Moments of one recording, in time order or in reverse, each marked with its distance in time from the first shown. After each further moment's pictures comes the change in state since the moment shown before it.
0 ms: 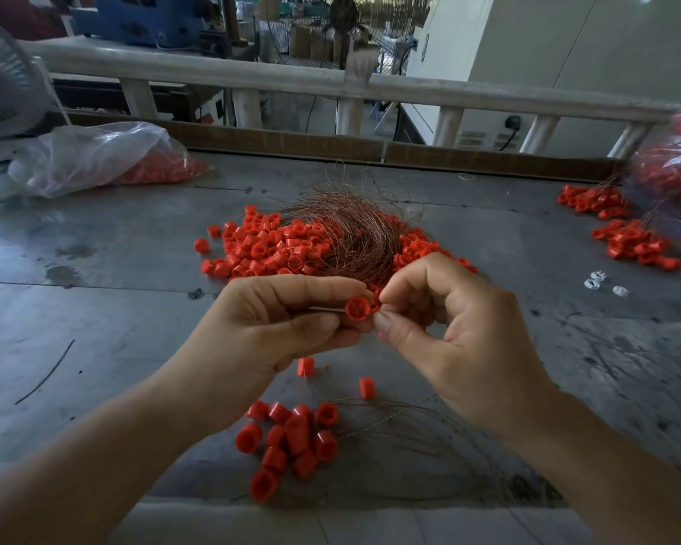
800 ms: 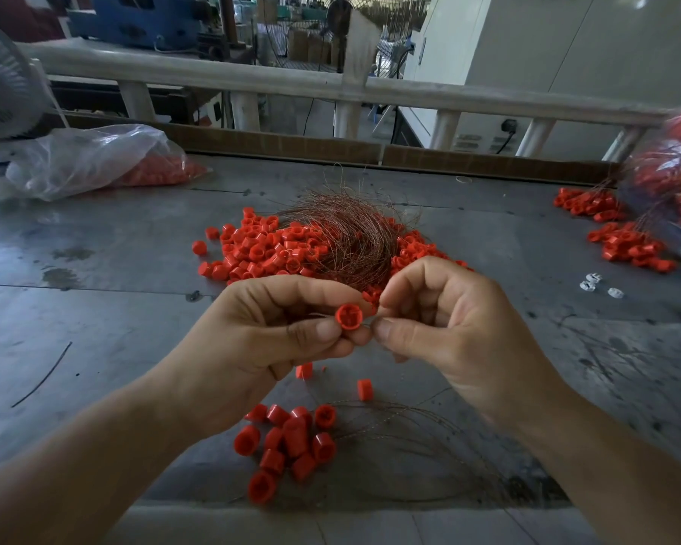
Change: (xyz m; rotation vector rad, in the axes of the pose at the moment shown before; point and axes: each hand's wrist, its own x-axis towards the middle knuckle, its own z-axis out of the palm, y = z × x) left_hand 0.000 0.002 -0.005 -0.173 -0.099 -0.031; right_hand 0.005 -0.004 -0.006 0.417 -0.120 0.317
